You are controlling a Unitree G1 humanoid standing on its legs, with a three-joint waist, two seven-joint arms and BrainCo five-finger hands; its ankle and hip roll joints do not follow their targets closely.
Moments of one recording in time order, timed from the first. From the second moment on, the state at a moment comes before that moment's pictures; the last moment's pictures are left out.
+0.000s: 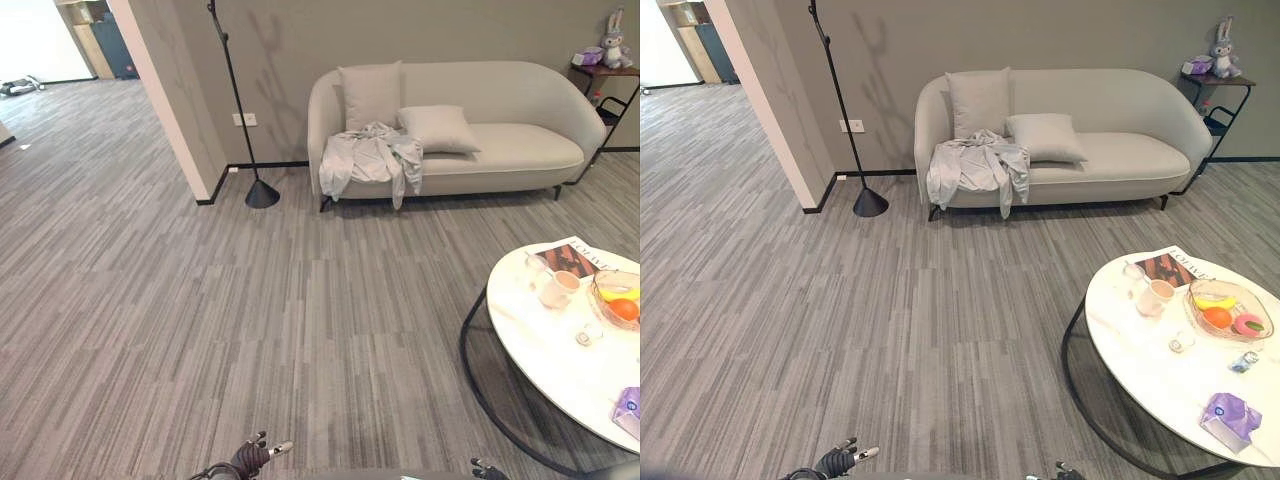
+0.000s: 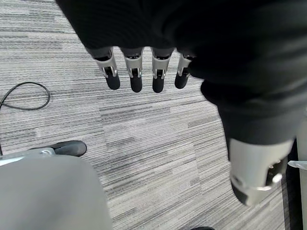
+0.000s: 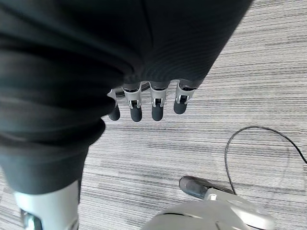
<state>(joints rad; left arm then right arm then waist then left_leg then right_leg) 0.05 0.22 -0.26 1.20 -0.21 -0.16 -0.06 0.09 -0.28 0.26 1.20 0.14 -0.10 0.03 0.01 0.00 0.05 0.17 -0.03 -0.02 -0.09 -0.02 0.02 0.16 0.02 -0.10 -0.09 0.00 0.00</state>
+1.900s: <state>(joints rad) -0.01 0.24 -0.22 1.22 -0.28 -0.16 -0.04 -0.01 -0.29 0.23 1.17 0.28 -0.12 0.04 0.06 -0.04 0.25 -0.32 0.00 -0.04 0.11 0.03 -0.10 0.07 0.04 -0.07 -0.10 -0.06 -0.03</state>
